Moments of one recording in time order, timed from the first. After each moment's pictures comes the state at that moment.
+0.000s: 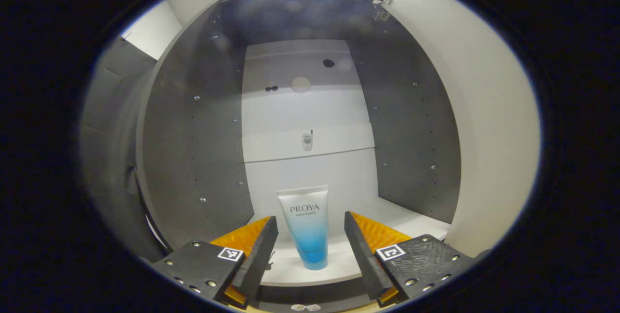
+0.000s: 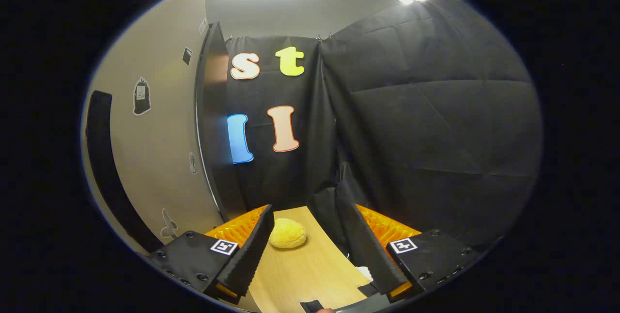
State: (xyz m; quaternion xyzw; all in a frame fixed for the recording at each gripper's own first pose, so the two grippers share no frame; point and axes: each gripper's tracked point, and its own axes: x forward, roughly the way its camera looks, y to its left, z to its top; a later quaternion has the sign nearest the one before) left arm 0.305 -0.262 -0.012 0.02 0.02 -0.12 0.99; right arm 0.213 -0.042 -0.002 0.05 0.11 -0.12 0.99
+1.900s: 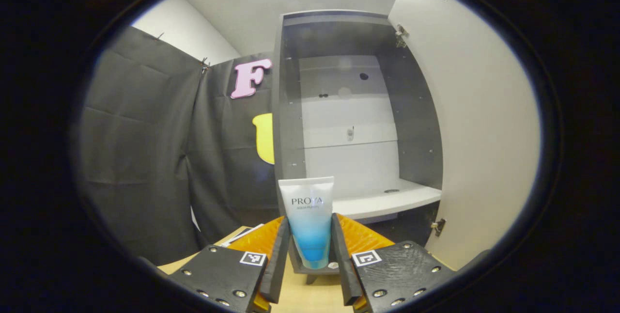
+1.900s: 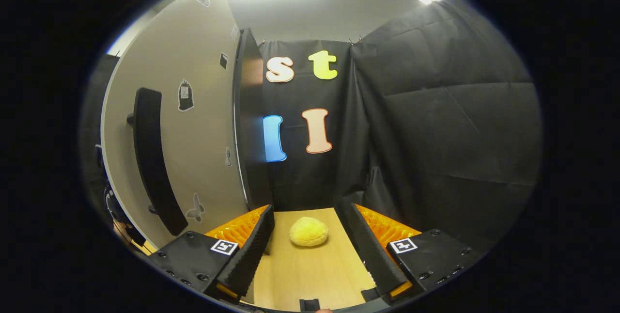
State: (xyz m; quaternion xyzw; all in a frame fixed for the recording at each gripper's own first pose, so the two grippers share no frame) left arm 0.122 -0.140 -0.033 0.00 0.02 -0.01 1.00; right arm 0.191 -0.033 -0.005 0.02 0.09 -0.01 1.00
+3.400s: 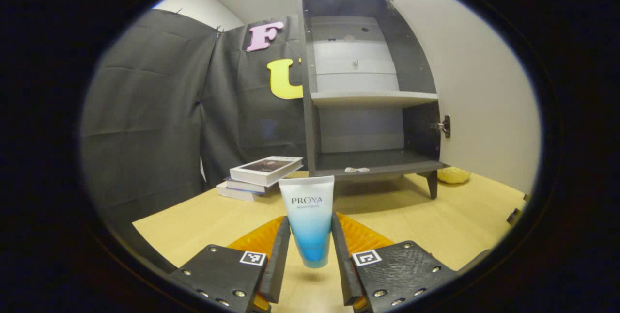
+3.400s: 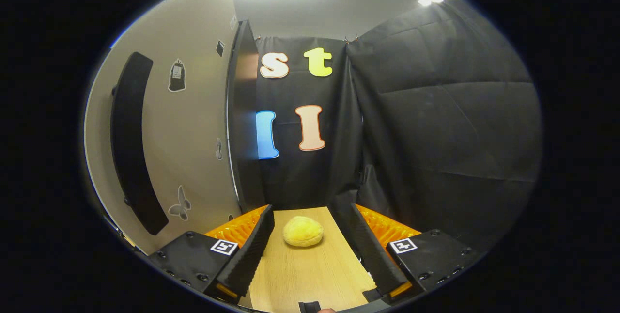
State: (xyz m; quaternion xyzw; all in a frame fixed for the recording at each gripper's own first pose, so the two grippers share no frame) left arm 0.010 -0.119 -0.279 -0.01 0.12 0.00 0.99; right arm 0.212 -0.017 -0.027 0.03 0.10 -0.03 0.99
